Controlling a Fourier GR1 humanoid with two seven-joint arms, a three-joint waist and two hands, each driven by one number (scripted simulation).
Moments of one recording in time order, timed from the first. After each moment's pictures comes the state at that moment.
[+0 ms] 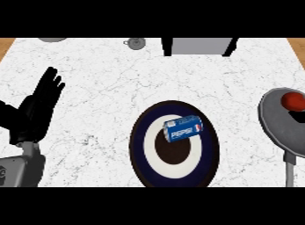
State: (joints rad) left arm -0.19 0.17 0.11 -1.58 0.11 0.05 0.25; right arm -0.42 -0.41 -0.49 -0.89 0.98 -0.29 0.27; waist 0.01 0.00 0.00
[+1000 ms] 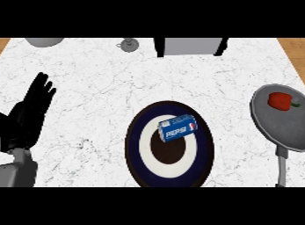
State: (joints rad) left arm -0.14 0.18 0.14 -1.60 0.12 0.04 0.24; right arm -0.17 -0.35 -0.82 -1.16 0.32 -0.13 -0.15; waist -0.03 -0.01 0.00
